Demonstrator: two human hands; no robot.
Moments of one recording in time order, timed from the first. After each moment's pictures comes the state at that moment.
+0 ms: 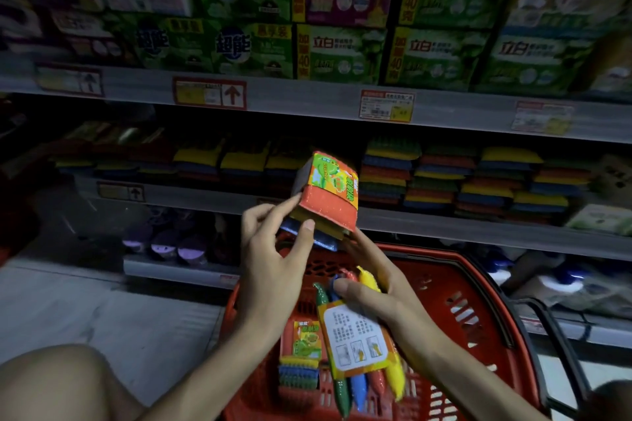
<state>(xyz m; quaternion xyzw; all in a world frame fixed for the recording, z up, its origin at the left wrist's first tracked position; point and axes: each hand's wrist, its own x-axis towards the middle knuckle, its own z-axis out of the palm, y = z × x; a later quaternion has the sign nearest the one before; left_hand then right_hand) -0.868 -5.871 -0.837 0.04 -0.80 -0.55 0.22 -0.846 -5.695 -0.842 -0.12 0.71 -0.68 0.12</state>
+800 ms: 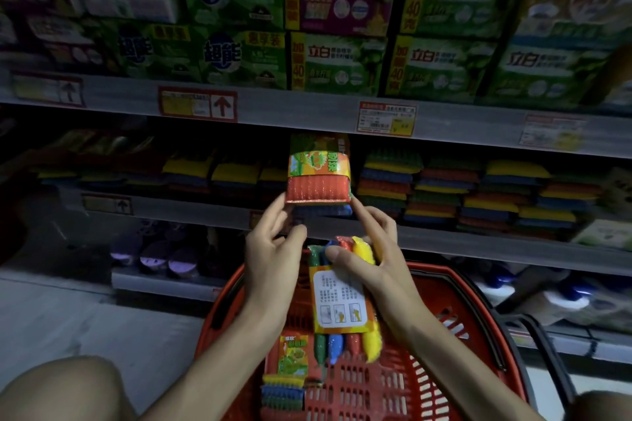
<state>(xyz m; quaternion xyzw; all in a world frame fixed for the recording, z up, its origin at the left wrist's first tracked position) -0.912 -5.858 -0.834 0.10 -0.67 -0.72 0.12 -0.904 -5.707 -0.837 -0.10 0.74 -0.66 0.01</state>
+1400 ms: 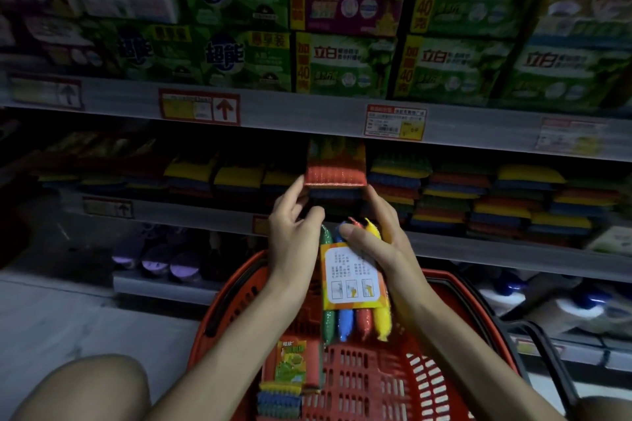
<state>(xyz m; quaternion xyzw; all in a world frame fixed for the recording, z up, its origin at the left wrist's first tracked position) -0.952 -5.846 -0.836 0.09 -0.65 -0.75 0.10 -0.932 -5.710 -0.831 -0.07 0.68 -0.73 0.02</state>
